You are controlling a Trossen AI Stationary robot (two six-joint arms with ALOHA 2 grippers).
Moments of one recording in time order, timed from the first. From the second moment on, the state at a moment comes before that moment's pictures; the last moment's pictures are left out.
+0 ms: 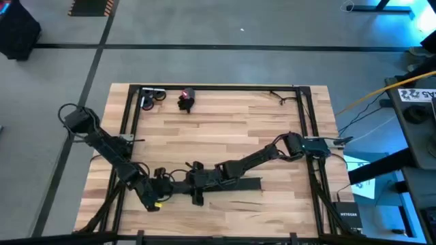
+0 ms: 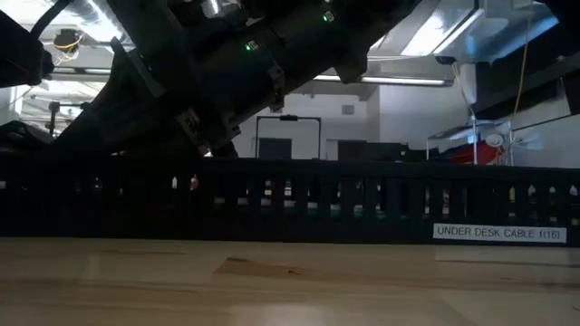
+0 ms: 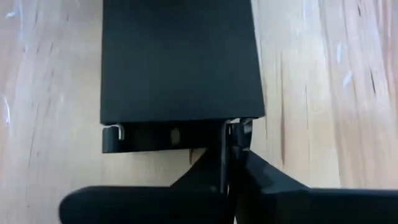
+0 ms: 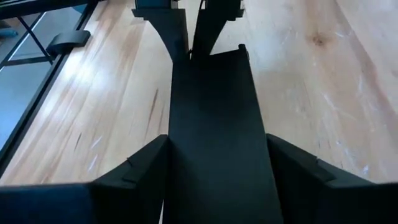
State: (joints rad) left arm -0.80 1.50 0.53 -0.07 -0.31 -0.75; right arm 0.30 2.36 1.62 0.13 0.06 0.31
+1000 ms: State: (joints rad) left arm -0.78 1.50 0.53 -0.06 -0.32 -0.75; right arm 0.28 2.36 1.63 0.12 0.08 0.33
